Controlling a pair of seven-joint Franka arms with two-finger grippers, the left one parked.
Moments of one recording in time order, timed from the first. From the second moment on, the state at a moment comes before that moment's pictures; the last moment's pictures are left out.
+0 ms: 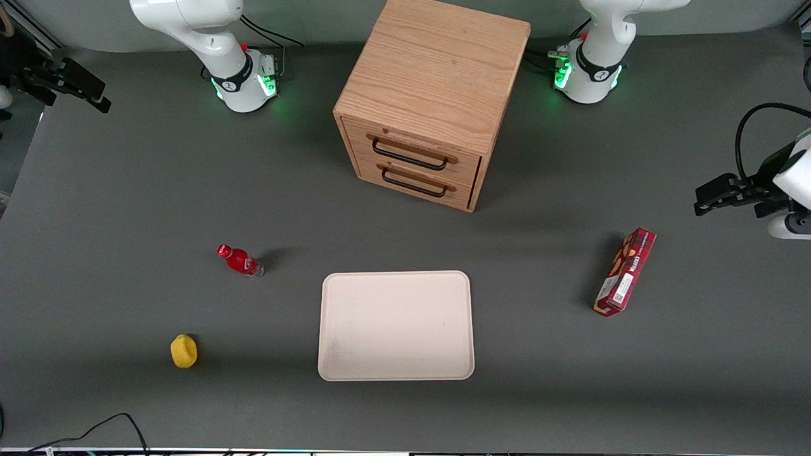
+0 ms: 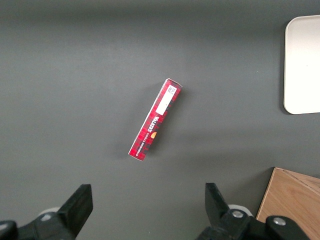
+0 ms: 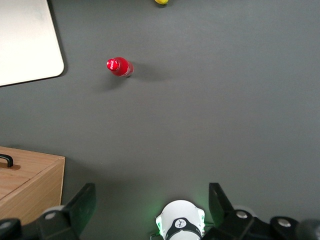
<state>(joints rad) 0.05 -0.27 -0.01 -1.68 -0.03 1.35 0.21</state>
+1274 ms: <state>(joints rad) 0.07 0.00 0.17 -1.56 0.37 1.37 -0.55</state>
